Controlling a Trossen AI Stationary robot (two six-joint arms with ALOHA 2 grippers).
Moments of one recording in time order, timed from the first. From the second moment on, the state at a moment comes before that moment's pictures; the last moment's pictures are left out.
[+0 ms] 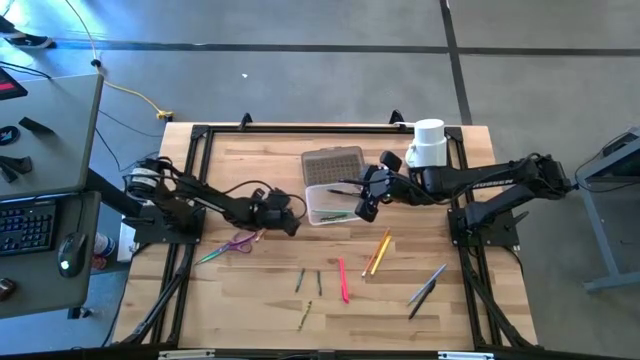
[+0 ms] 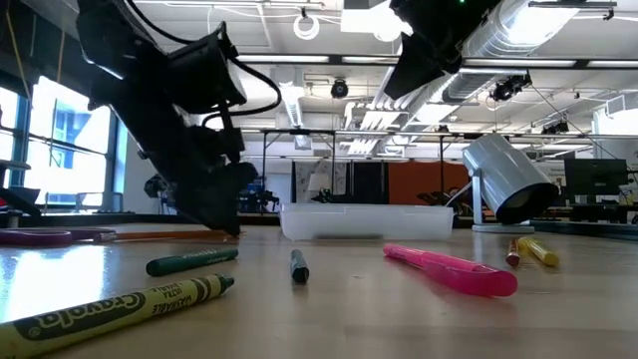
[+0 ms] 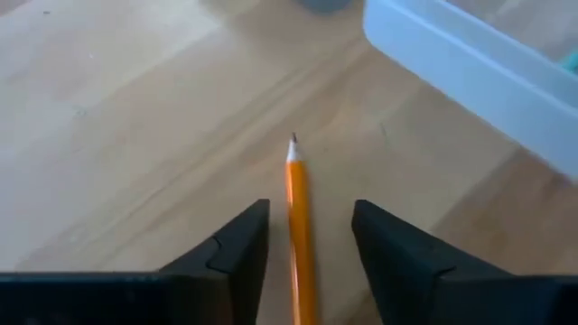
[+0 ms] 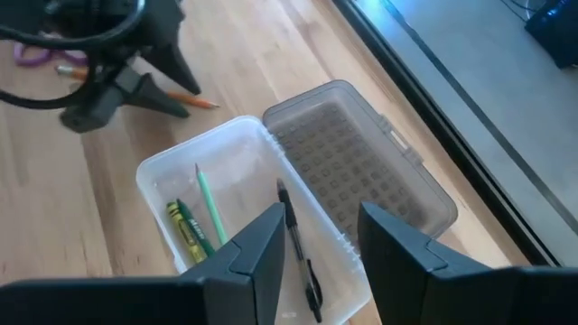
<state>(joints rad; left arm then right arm) -0.07 1.73 0.68 -0.10 -0.60 -0.85 0.02 1.35 1.07 -0.50 0.46 0.24</state>
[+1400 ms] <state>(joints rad) -0.15 1.64 0.76 -0.10 -0.74 -0.69 0.02 1.35 1.07 -0.49 0.46 0.23</state>
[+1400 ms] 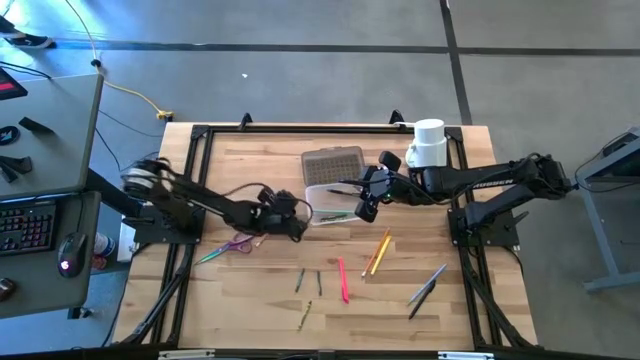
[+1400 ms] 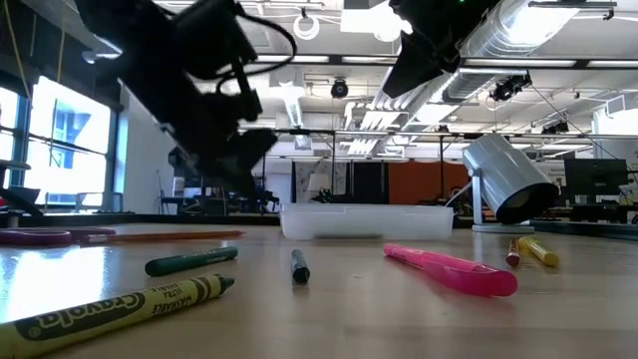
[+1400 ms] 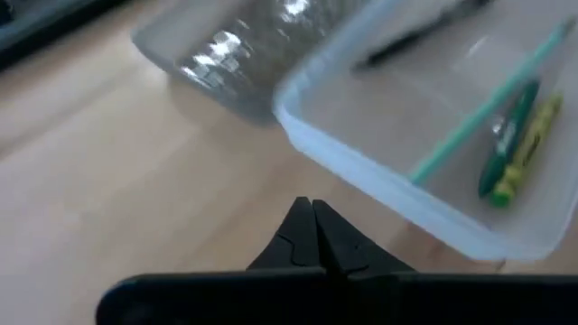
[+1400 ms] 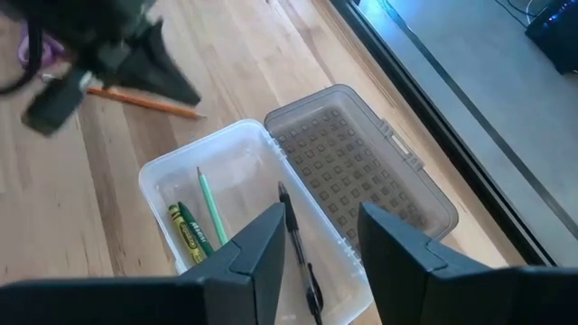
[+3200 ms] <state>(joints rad) -0.15 1.33 0.76 -0.12 -0.75 -0.19 0.40 1.58 0.78 -0.31 0.02 0.04</state>
